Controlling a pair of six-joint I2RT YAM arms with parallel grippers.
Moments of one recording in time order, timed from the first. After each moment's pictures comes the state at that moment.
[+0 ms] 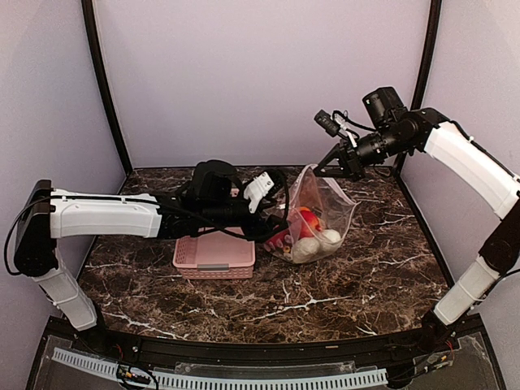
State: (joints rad) left arm -0.96 1.63 1.17 0.06 0.13 0.16; right arm 0.50 1.56 1.67 -0.95 -0.77 -0.42
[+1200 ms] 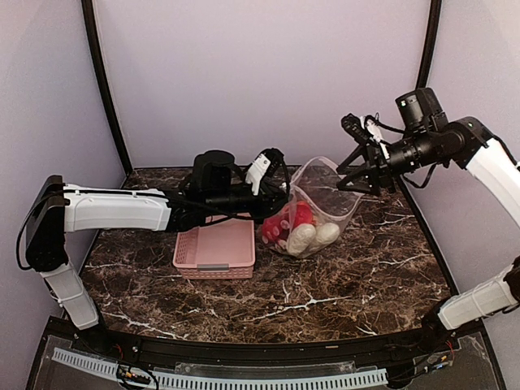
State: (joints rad) left arm -0.90 1.72 1.23 0.25 0.25 -0.01; right arm 0.52 1.29 1.56 -1.00 -0.70 -0.56
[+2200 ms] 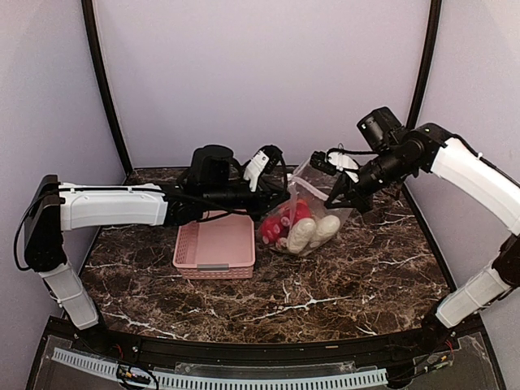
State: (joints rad) left arm -0.89 1.71 1.26 0.17 0.28 -0.01; right arm 0.62 1.43 1.49 -1.05 -0.43 -0.59
